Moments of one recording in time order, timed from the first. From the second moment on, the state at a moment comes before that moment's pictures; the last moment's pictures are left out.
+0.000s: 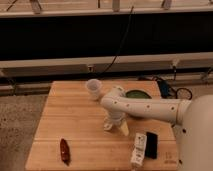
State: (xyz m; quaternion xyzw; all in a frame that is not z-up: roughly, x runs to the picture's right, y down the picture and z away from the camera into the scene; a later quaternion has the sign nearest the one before) arm 0.070 0.236 0.830 -0.38 -0.13 -0.40 0.83
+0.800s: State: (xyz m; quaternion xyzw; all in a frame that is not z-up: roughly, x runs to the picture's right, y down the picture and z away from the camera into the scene) arm 0.070 0.203 0.815 -0.34 -0.20 -0.40 0.83
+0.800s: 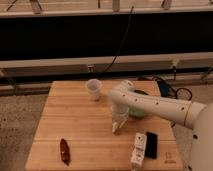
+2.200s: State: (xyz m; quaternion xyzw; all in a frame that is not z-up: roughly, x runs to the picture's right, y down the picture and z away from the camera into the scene) arm -0.010 0.011 0.796 -0.25 -0.20 -0.44 0.84
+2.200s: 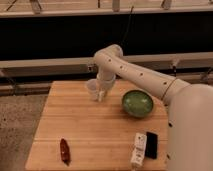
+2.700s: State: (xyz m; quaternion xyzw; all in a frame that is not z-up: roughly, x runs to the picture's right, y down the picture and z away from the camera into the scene) arm -0.028 -0.015 0.810 -0.20 -0.19 -0.41 0.87
